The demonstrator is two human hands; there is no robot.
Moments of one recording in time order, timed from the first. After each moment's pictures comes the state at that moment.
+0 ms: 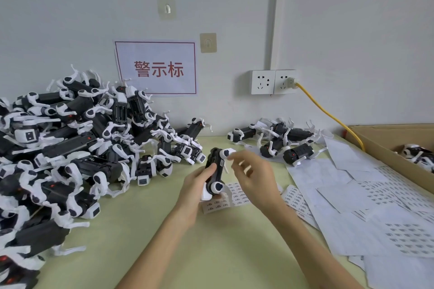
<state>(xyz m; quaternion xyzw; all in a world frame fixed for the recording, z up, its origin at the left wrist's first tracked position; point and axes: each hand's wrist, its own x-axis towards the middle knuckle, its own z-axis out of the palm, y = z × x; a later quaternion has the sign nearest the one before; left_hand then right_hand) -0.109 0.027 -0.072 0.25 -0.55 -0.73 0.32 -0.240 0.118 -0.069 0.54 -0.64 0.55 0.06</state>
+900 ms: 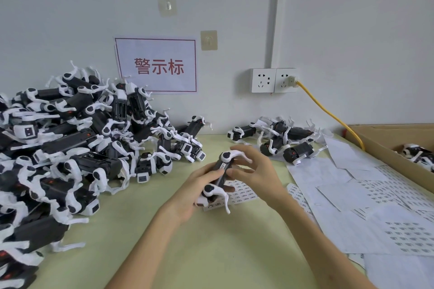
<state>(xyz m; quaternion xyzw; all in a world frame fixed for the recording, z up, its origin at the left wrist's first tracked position) -0.094 0.021 -0.066 0.18 -0.60 -0.75 0.20 -0.251 0.122 -0.065 0.50 -0.58 0.62 -0.16</state>
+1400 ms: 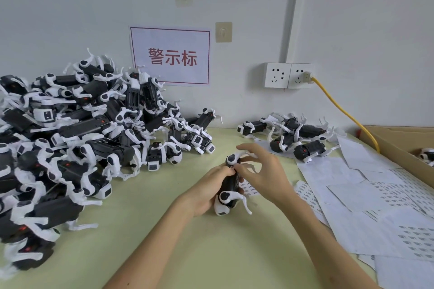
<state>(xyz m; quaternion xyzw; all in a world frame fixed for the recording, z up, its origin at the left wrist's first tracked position) -0.110 0.027 -0.078 0.21 -0.61 -0.75 0.16 -0.249 0.119 -0.075 0.56 -0.64 0.52 -0.02</state>
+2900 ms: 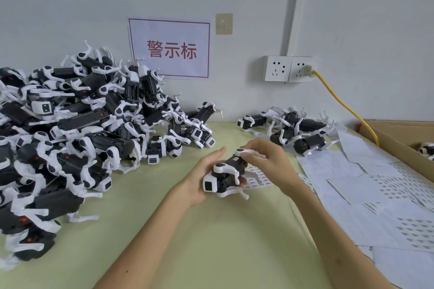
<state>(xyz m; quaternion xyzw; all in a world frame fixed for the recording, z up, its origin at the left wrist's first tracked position) -0.099 0.013 -0.073 0.19 -0.52 -0.83 0.12 -0.262 0.124 -0.066 0.50 -0.64 0.56 -0.17</state>
